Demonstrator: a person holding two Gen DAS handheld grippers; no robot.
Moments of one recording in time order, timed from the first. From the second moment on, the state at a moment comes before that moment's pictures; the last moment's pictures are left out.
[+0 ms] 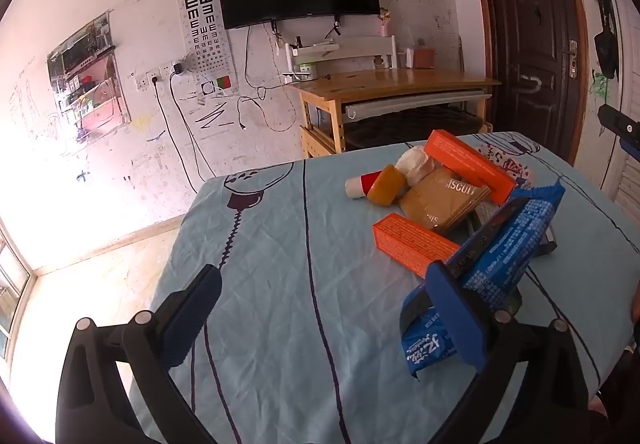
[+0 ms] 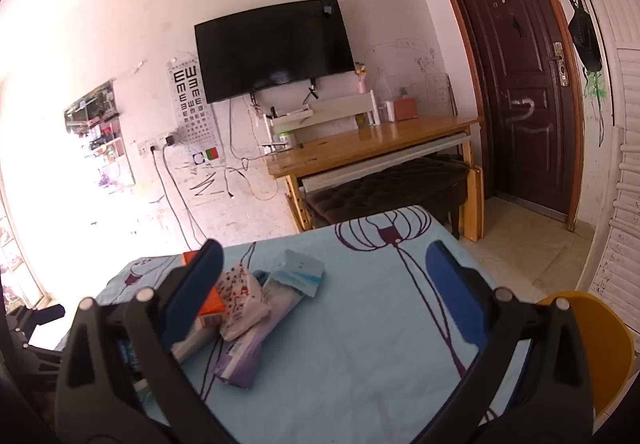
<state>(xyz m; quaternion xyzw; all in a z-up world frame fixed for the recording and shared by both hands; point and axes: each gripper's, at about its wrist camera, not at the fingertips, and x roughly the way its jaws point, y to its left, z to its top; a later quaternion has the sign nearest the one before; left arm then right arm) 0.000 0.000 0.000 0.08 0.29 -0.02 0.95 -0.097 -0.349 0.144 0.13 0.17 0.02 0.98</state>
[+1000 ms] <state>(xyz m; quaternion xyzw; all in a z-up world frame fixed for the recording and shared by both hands) 0.000 0.000 0.000 0.08 0.29 -0.02 0.95 -0.095 -0.347 0.143 0.13 0.17 0.02 0.98</state>
